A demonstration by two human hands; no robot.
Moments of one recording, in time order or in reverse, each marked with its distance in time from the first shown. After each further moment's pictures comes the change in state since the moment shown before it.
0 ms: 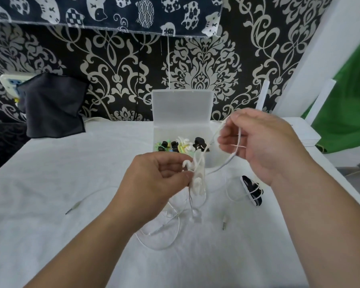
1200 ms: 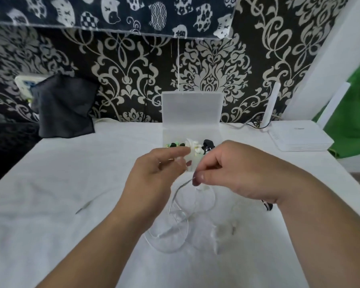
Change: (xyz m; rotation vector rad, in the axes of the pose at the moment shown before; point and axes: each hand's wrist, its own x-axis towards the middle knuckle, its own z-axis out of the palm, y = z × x) left_hand 0.005 -0.009 -0.007 -0.101 0.159 0.022; right_hand -0.016 0.005 0.021 -0.871 -0.613 -0.124
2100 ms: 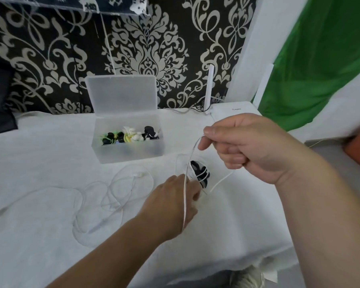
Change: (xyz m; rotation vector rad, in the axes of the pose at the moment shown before) left_hand -0.015 -0.061 0.129 1.106 -0.598 0.360; right_hand -0.078 0.080 -0.061 0.684 0.238 0.086
